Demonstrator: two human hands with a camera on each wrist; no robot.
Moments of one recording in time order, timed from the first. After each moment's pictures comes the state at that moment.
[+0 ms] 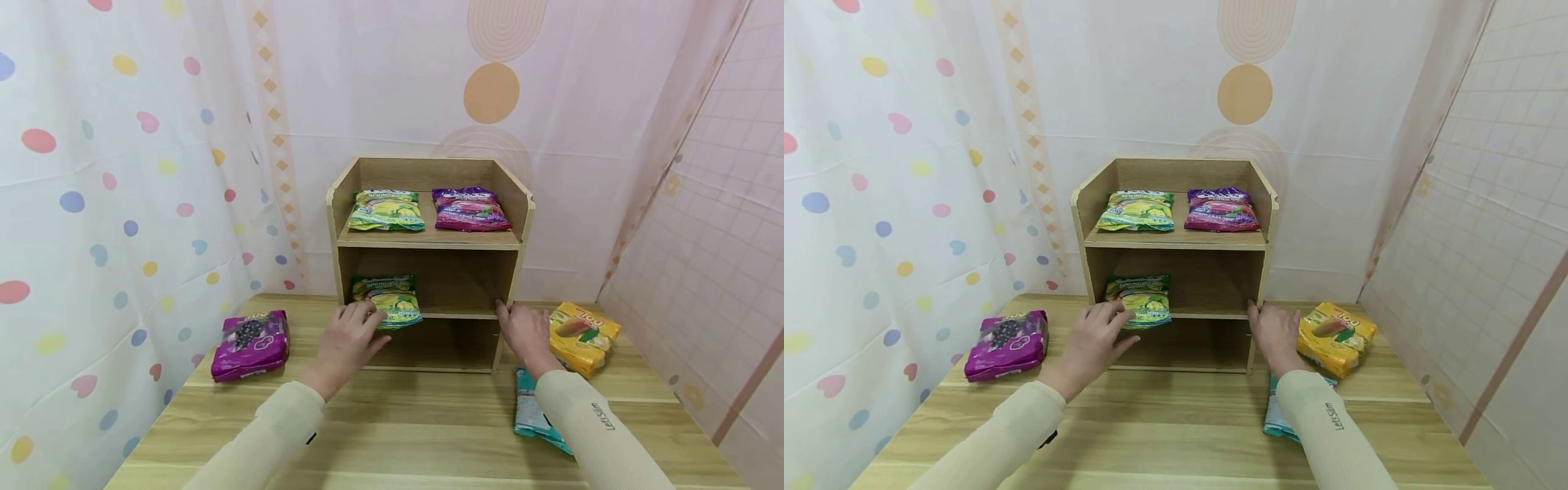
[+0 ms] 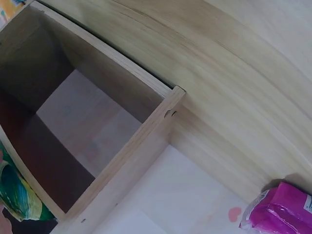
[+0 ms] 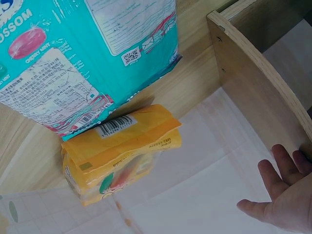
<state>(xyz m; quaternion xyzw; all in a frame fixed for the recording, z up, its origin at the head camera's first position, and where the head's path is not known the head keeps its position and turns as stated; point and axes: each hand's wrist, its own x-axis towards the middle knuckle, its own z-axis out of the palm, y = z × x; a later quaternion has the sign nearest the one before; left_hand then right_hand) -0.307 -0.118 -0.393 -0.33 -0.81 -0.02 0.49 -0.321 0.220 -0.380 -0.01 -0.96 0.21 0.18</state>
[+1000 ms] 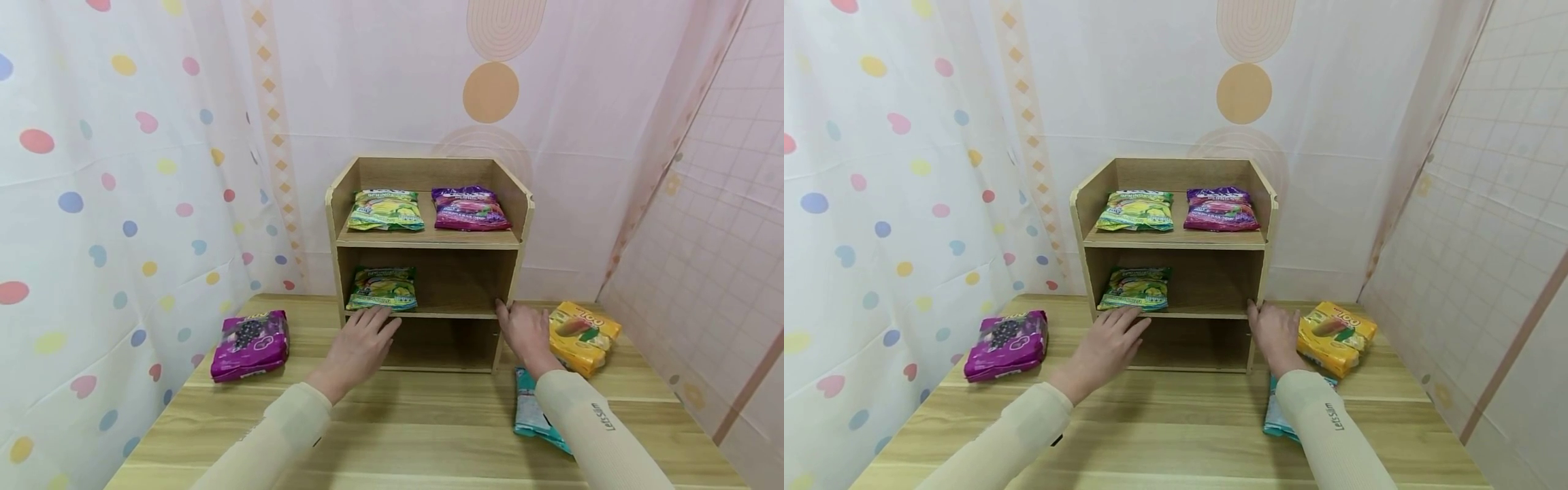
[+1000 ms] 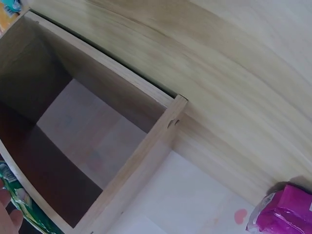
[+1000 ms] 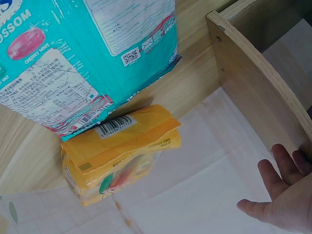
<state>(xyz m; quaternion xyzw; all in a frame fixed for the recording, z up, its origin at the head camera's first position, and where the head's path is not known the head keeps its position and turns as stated) -0.307 -0.106 -0.399 -0.37 -0.82 0.04 0.43 -0.322 0.219 -0.381 -0.01 -0.96 0.21 0.18</state>
